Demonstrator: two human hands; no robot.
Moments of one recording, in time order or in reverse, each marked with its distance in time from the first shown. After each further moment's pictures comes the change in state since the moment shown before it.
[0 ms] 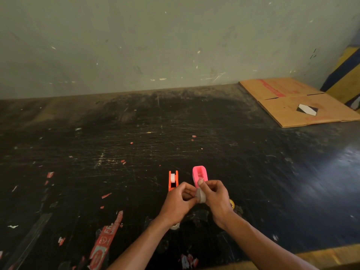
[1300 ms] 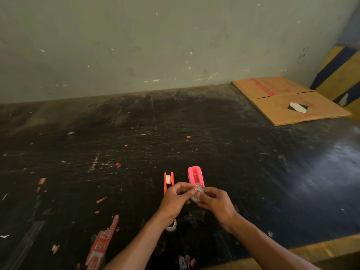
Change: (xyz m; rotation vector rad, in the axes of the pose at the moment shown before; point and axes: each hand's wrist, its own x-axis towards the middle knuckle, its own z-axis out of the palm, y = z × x) left_hand 0.014 -0.002 0.008 -0.368 0.026 -0.190; right_hand -0.005 0.006 -0.029 0.031 -0.255 0.025
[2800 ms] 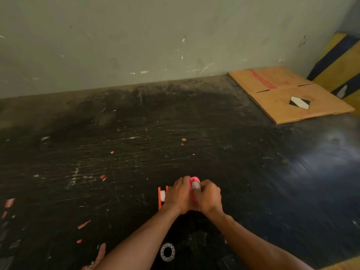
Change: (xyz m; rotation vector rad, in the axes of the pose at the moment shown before) left_hand 0.131 0.000 0.008 1.074 -0.133 0.103; right_hand 0.126 0.000 0.009 -0.602 0.451 0.009
